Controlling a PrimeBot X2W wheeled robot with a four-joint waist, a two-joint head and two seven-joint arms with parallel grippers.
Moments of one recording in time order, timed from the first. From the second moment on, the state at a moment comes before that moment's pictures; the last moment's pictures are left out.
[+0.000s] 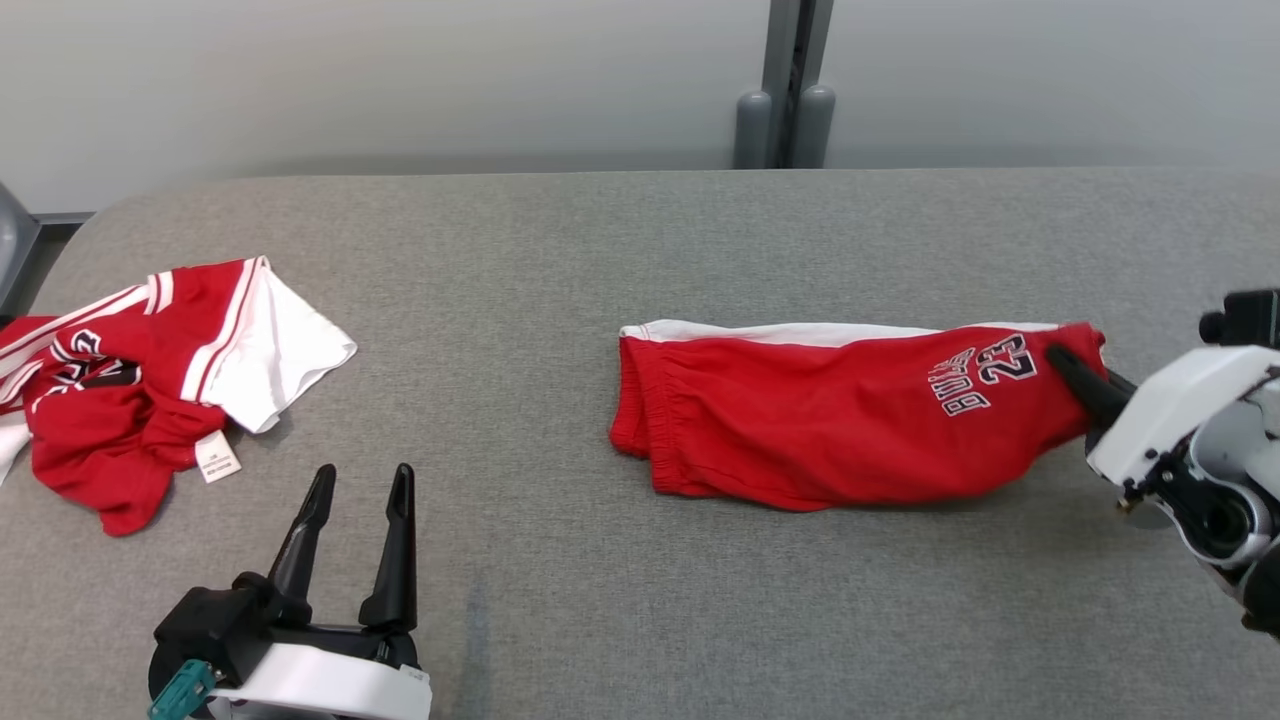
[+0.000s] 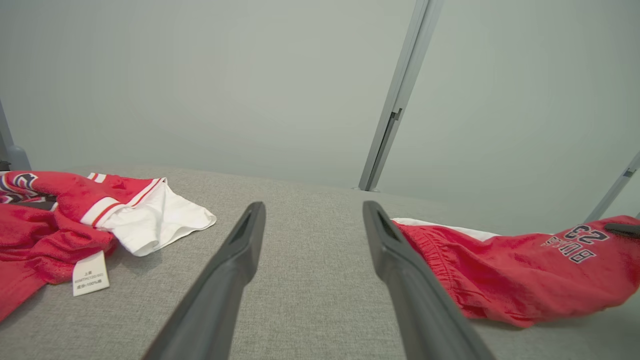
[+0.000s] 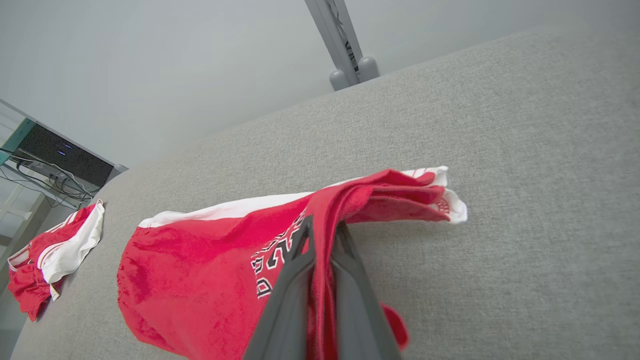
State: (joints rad) left arm 0.00 0.10 -0.11 0.12 -0.37 -0.05 -0.26; right arm -0.76 -0.58 1.01 0.70 1.51 0.13 -0.03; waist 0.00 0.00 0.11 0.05
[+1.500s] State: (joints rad) left arm -0.06 0.05 -0.11 0.23 -0.36 -0.11 -0.26; right arm -0.95 -0.29 1.18 0.75 1.41 0.13 0.00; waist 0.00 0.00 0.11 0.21
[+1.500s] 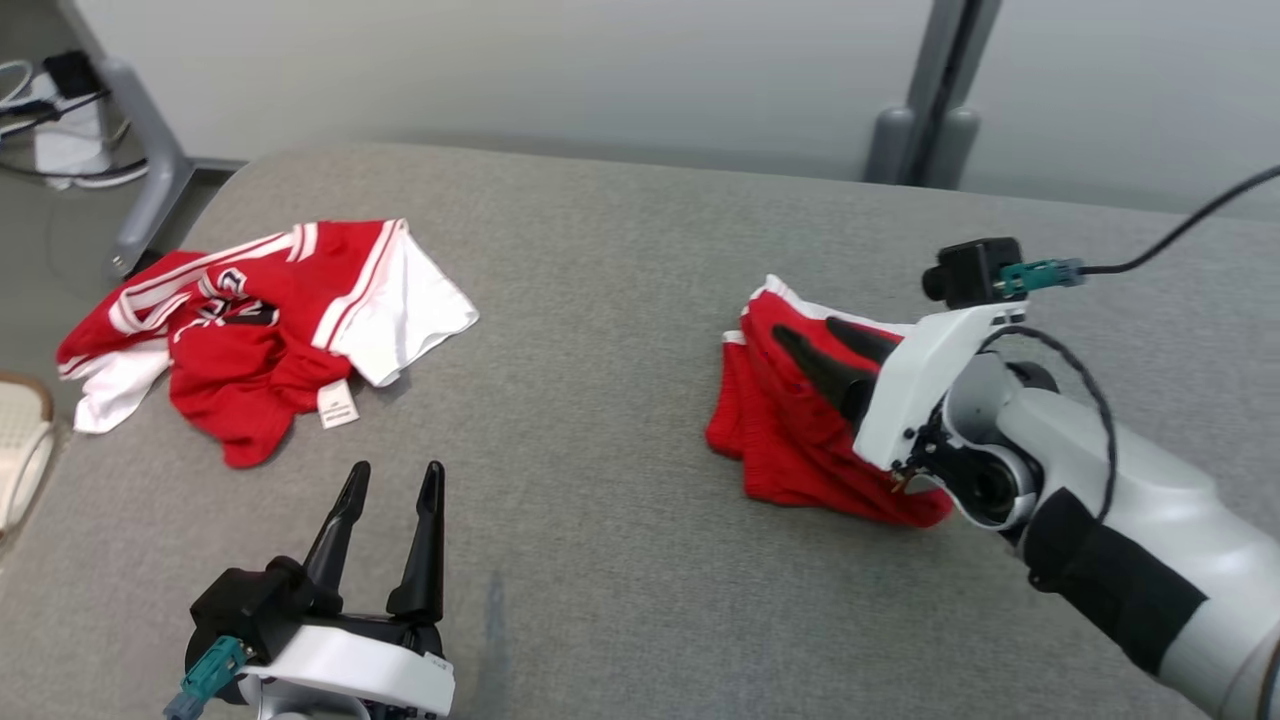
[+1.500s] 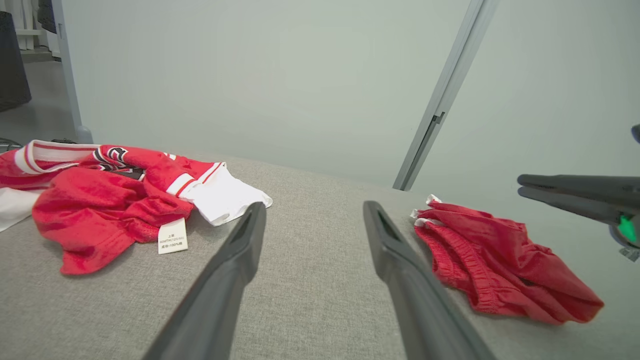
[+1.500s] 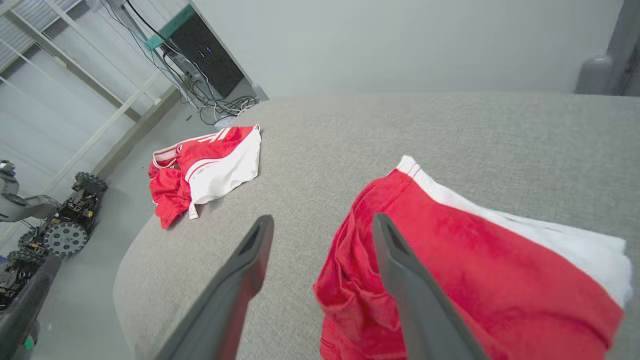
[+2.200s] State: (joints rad) left arm -0.05 0.05 -0.11 0.22 -0.35 -0.11 -0.26; right arm -0.91 -0.39 1.12 0.90 1.35 0.13 -0.23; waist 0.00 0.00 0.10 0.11
